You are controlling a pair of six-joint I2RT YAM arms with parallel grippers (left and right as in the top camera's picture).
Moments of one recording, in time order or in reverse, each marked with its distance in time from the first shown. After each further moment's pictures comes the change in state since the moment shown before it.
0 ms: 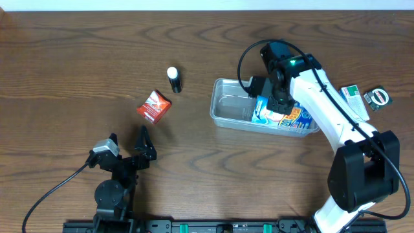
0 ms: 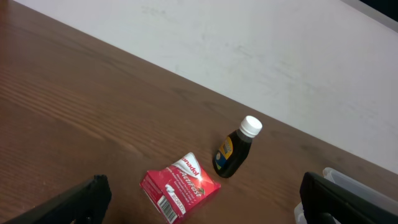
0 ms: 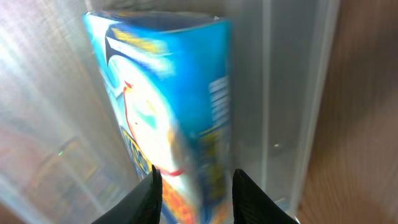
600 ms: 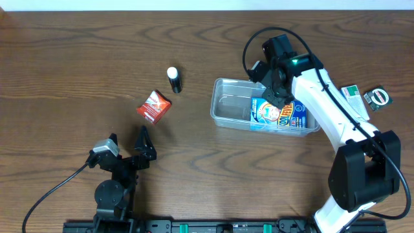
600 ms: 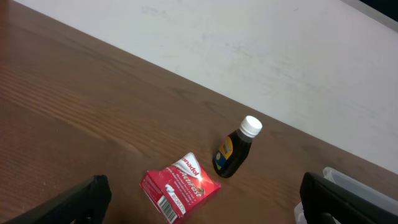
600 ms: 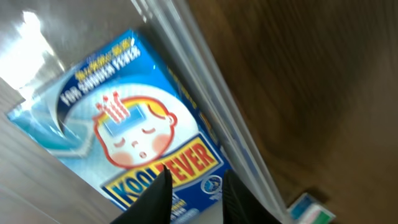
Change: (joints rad) left arm 0.000 0.000 0.000 0.000 0.000 0.000; right arm -0.013 0.000 0.000 0.102 -0.028 0.319
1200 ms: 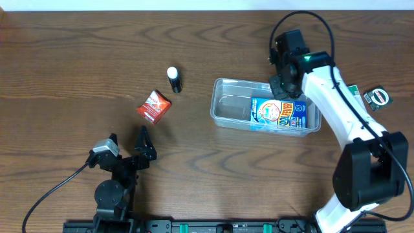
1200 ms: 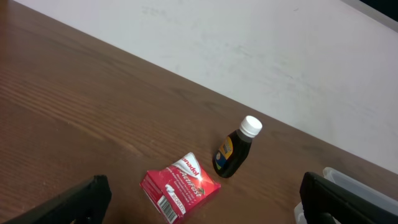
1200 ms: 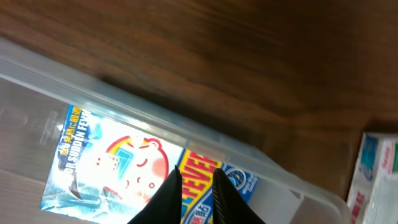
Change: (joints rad) left arm 0.000 0.000 0.000 0.000 0.000 0.000; right arm -0.080 -0.021 0.000 0.032 -0.034 0.523
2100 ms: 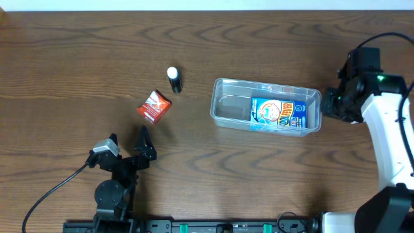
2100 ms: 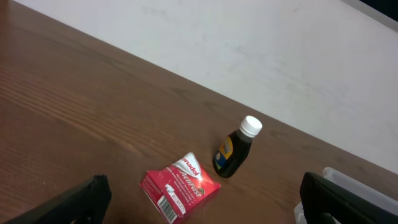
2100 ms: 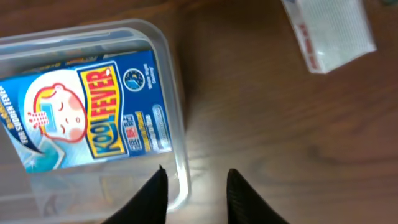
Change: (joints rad) left arm 0.000 0.000 0.000 0.000 0.000 0.000; right arm -0.340 -0.275 -0.215 -0.111 -0.135 0.256
